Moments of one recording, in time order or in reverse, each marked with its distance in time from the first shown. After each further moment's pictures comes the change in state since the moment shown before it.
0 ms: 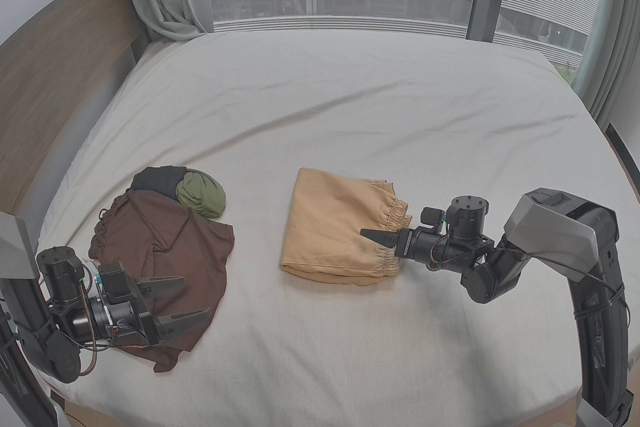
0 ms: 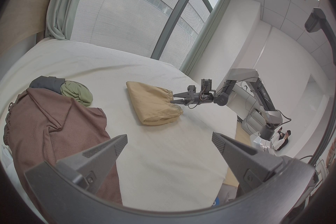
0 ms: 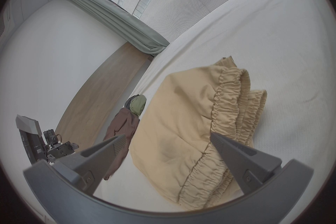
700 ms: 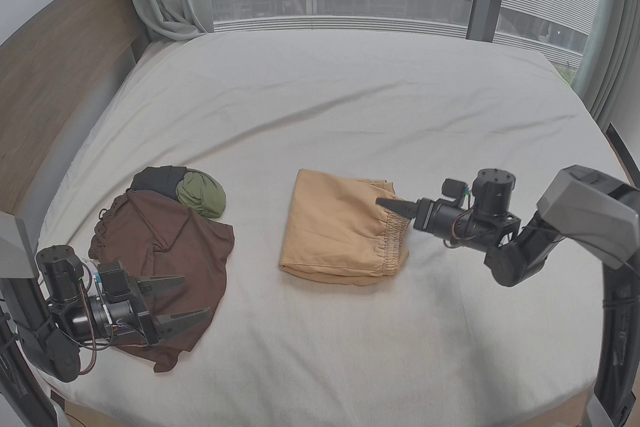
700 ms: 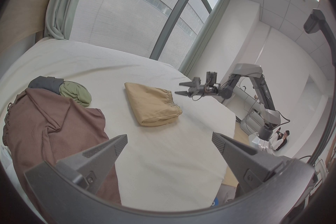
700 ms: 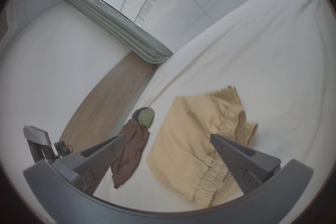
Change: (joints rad) left arm -0.001 -0.004 -0.005 0.000 -0.021 -0.005; right arm -0.026 -0.187 0.097 -0.006 0.002 0.028
